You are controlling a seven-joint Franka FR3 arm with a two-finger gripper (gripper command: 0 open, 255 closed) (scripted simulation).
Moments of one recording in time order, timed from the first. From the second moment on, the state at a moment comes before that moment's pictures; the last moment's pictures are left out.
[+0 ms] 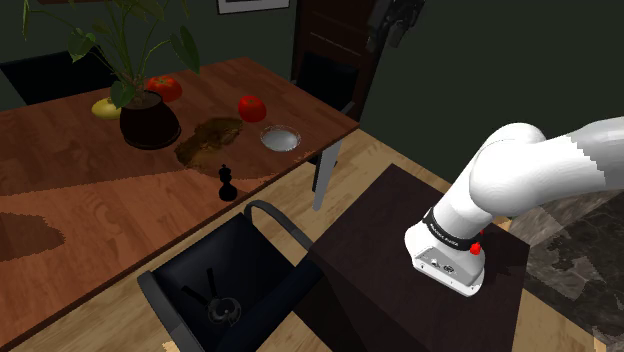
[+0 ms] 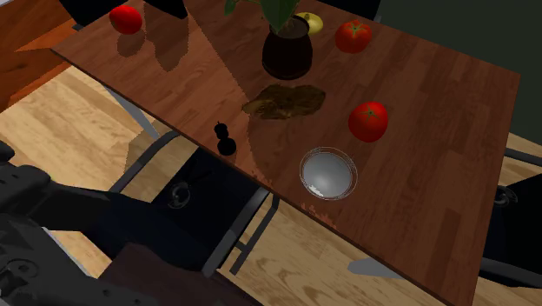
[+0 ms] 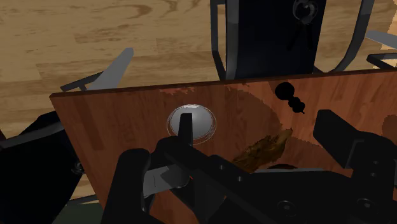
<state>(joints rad) 0.01 -0.79 -0.05 -2.38 -0.01 1.72 0.06</state>
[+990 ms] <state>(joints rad) 0.08 -0.43 0.05 -2.43 0.05 2.08 0.13</state>
